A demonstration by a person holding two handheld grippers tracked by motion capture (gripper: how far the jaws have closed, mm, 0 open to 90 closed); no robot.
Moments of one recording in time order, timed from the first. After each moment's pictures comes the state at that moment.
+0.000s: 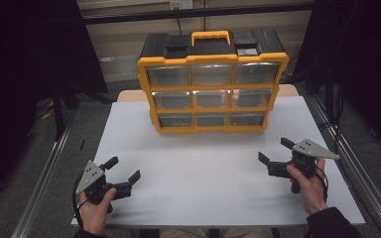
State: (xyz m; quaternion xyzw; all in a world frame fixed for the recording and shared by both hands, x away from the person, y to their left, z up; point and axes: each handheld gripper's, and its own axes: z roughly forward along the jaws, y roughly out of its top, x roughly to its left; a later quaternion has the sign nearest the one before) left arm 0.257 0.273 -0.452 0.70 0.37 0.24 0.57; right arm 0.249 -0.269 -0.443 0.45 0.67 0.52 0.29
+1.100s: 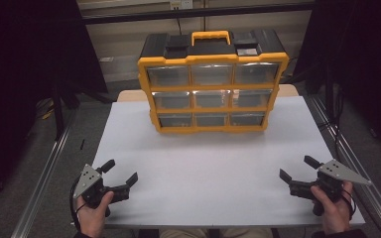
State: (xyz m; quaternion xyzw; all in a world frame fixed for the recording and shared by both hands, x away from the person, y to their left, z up) left arm 0.249 0.277 -0.453 0.69 0.38 0.25 0.56; right arm 0.194 -0.305 -0.452 0.49 0.65 0.50 0.30
